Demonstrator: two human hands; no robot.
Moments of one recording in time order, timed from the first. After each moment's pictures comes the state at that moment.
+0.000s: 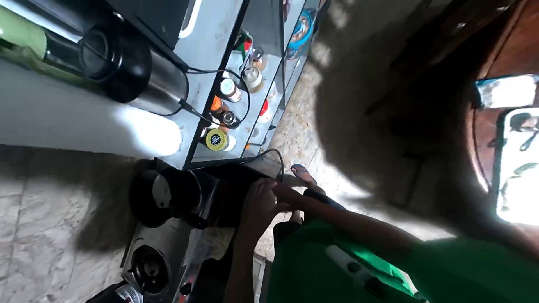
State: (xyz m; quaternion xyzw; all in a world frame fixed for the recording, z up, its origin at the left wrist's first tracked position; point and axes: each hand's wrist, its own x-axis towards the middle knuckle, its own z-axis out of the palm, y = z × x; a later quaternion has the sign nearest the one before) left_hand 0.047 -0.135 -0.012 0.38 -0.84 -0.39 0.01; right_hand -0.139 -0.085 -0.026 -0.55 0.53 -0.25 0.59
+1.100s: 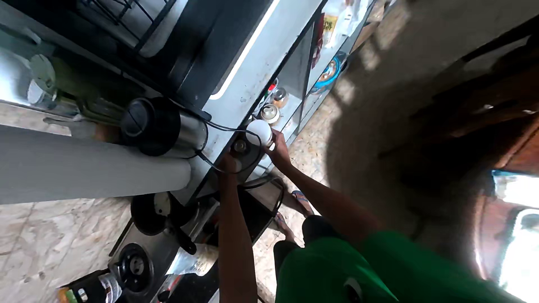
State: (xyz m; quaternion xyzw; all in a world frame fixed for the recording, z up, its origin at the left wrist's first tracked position) left_hand -0.056 -0.336 -0.039 0.70 -0.70 -0.11 0.08; right_hand -0.215 -0.311 -0.214 -0.41 0.67 -0.53 0.32
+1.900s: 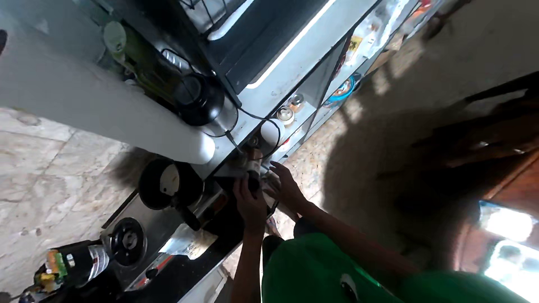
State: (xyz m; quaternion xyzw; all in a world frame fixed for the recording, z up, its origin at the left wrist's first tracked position) left_hand -0.041 -0.178 -0.021 0.64 -0.68 -0.06 0.35; right_hand -0.180 -0.181 -0.113 -0.61 0.57 -0.40 0.37
